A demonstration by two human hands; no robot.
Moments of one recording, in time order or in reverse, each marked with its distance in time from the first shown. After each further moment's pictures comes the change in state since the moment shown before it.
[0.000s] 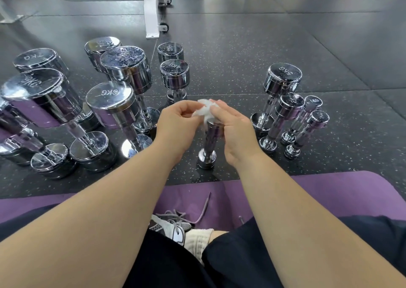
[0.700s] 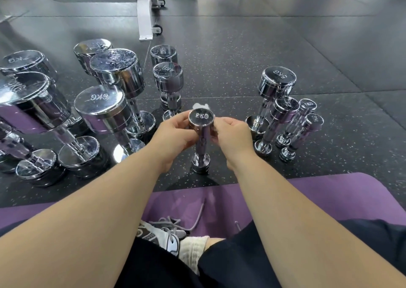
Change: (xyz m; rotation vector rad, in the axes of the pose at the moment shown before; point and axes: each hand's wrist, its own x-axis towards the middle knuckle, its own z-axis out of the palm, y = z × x) left_hand 0.012 -0.014 -0.006 -0.147 -0.338 -0.146; right_hand 0.031 0.021 -0.015 -0.443 0.158 -0.011
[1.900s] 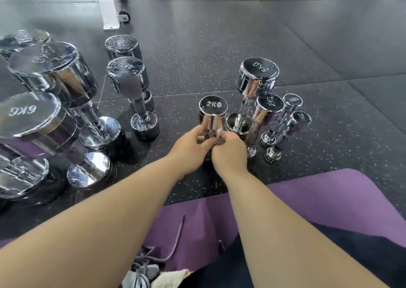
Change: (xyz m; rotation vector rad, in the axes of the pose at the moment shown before) left_hand 0.078 -0.053 0.068 0.514 -0.093 0.033; right_hand 0.044 0.051 -0.041 -0.434 0.191 -0.143
